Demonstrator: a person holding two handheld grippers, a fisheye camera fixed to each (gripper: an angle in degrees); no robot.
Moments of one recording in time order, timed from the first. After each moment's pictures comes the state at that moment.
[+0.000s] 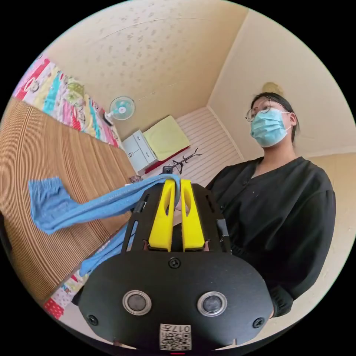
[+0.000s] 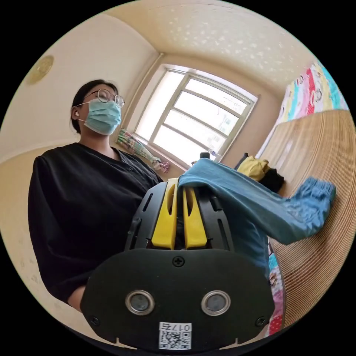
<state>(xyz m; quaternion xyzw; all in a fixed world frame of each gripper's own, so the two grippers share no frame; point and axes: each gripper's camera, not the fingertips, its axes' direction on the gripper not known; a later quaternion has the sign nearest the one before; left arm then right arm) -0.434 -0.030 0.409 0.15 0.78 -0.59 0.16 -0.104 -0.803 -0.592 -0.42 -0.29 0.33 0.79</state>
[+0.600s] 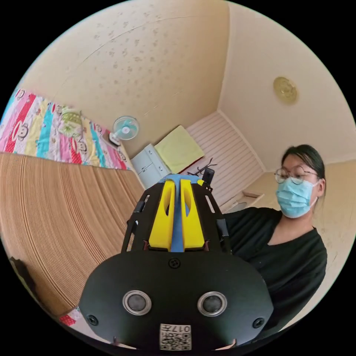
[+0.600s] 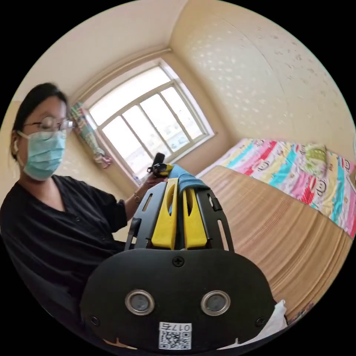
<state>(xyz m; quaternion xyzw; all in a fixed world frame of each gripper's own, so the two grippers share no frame) -0.469 -0.190 0.577 0.02 0.76 -0.61 0.22 -0.191 -0.964 -0.451 -0.52 -0.03 0.09 0.85</state>
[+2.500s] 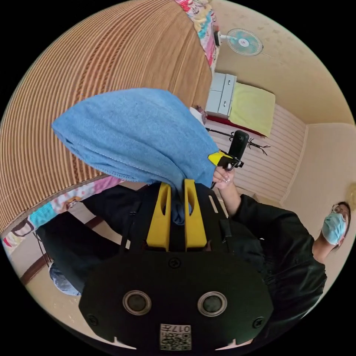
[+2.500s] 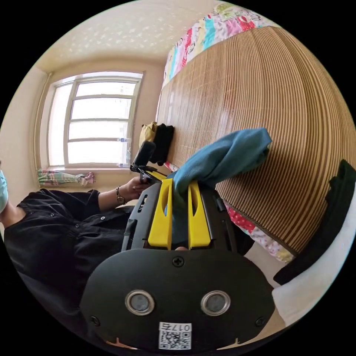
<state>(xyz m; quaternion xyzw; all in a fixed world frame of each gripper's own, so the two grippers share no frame) 0.094 -0.237 0.589 -0.27 0.86 -0.43 0.00 -0.134 -0.790 -0.547 -0.63 0.05 0.40 0.67</state>
